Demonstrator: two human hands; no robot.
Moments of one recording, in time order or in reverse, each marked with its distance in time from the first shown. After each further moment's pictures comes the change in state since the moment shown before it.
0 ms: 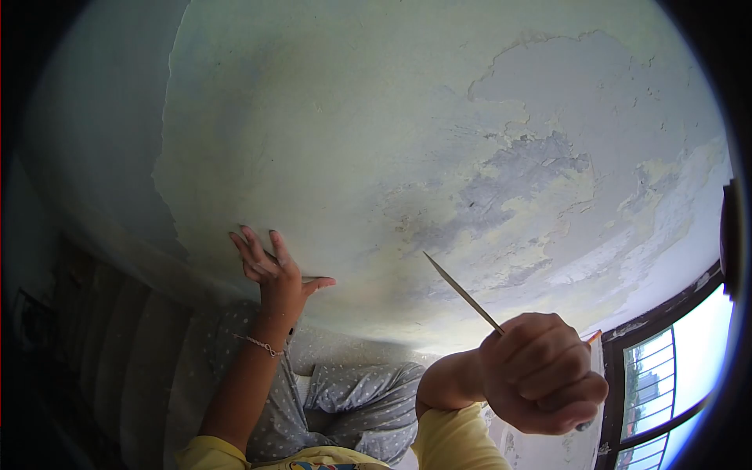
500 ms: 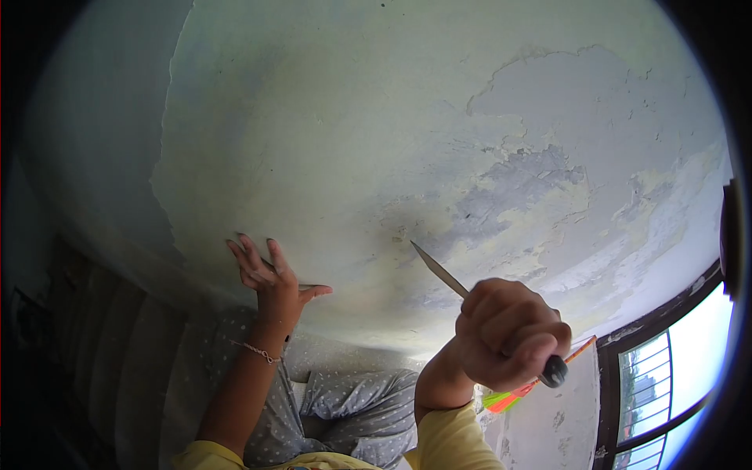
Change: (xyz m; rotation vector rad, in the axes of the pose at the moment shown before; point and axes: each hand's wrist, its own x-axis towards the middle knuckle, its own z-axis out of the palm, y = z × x) left_hand 0.000 0.002 -0.002 -0.025 0.002 -0.002; right_hand -0.005 0.034 -0.002 -0.328 -0.089 0.089
